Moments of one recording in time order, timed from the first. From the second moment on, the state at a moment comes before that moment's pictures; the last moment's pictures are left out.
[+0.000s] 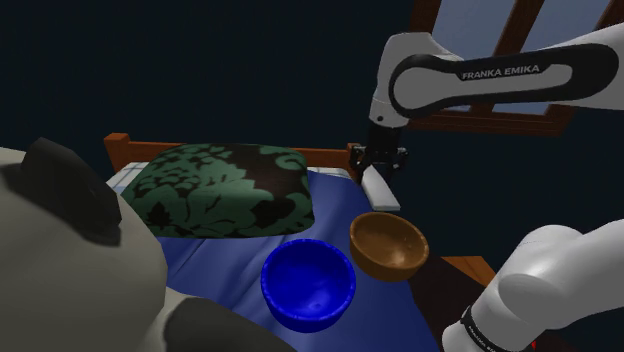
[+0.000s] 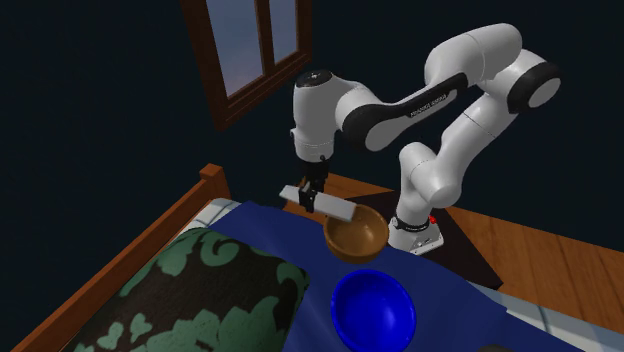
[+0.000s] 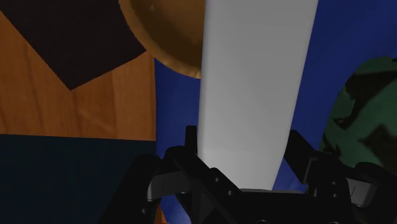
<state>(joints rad) -0.05 -0.57 0.16 -2.43 0.09 1.85 0.67</state>
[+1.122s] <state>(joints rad) 0.06 -0.91 0.25 -2.73 0.21 1.82 0.78</state>
